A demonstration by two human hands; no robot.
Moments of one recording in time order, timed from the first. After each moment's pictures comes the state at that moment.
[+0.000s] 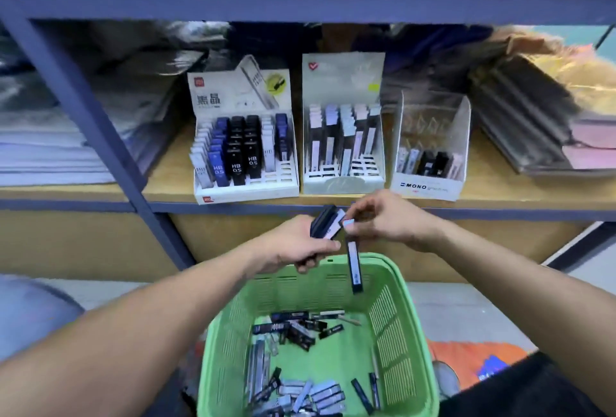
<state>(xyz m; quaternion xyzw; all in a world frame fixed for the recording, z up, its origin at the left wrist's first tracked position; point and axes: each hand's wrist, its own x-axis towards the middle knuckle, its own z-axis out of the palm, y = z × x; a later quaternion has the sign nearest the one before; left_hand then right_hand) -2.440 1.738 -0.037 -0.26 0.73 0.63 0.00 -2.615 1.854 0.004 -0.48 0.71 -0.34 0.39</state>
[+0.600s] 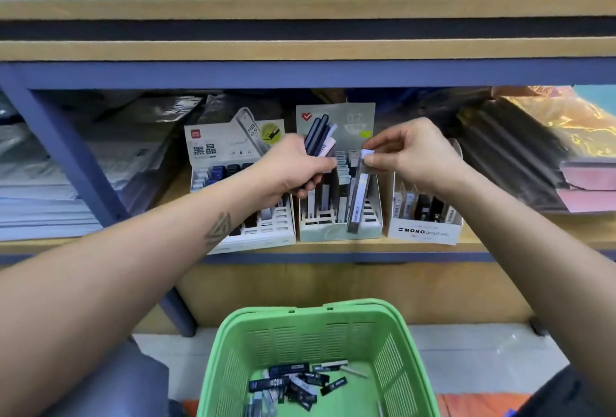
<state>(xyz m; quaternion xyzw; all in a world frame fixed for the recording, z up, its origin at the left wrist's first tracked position) -2.498 1.674 0.119 -0.29 0.77 0.53 -0.19 -2.667 1.810 0.129 -0.48 0.72 -0.48 0.15</state>
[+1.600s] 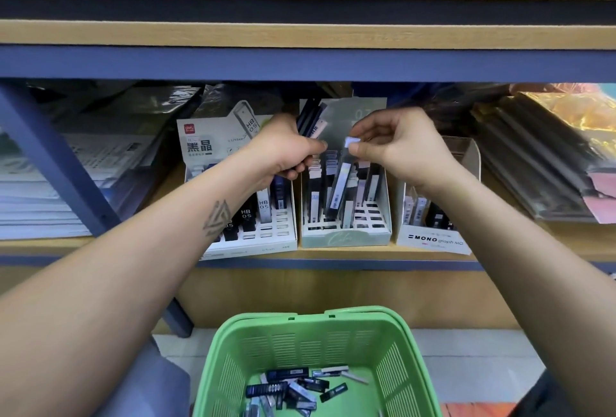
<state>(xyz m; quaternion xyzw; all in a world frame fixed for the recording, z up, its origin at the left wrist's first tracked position) -2.516 1.634 0.125 -0.37 0.77 0.47 -0.22 -2.657 1.777 0.131 -0.52 0.69 -0.50 0.13</state>
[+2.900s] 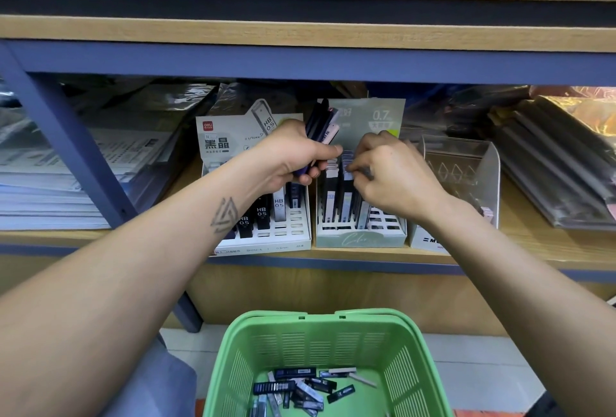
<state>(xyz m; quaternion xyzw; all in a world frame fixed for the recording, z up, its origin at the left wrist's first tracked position) -2.498 1.634 0.123 -0.32 0.72 0.58 -0.20 -2.632 1.763 0.105 -0.63 0.74 -0.18 -0.12</state>
